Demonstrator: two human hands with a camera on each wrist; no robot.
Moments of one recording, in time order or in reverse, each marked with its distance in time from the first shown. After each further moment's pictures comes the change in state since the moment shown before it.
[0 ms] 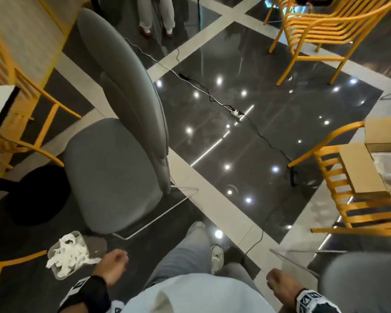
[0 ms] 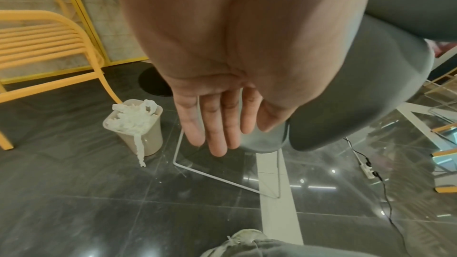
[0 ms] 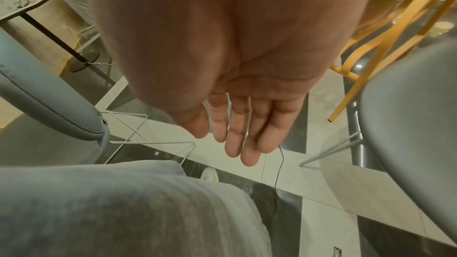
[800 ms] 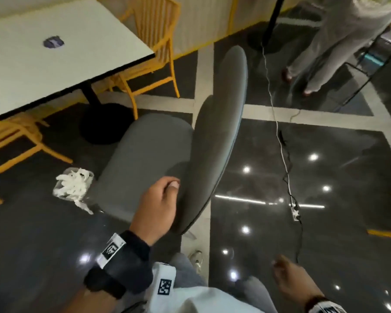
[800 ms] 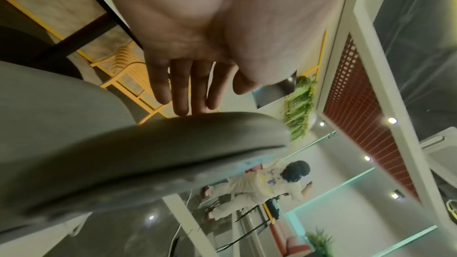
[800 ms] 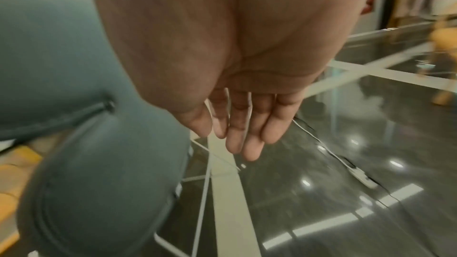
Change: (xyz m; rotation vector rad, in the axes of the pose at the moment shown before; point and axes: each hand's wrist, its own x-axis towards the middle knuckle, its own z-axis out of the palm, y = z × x) left_hand -0.031 0.352 -0.064 -0.663 0.718 0.209; right_hand 0.111 -0.301 -0.410 -0.756 0.149 -0.612
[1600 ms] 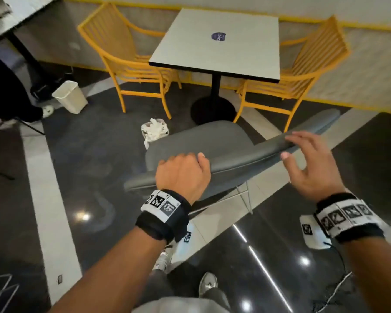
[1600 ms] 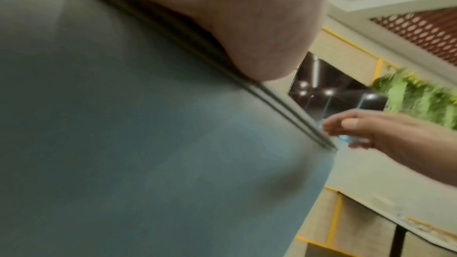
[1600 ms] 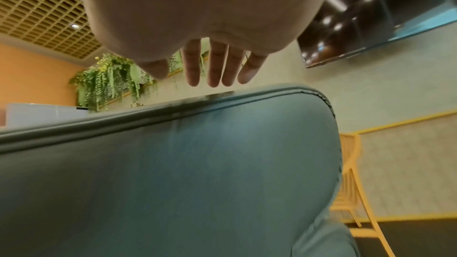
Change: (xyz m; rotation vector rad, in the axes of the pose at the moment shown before) left_hand 0.060 0.153 0.138 0.716 0.637 -0.628; right_hand 0.230 -0.205 -0.362 -0.135 0.399 -1.424
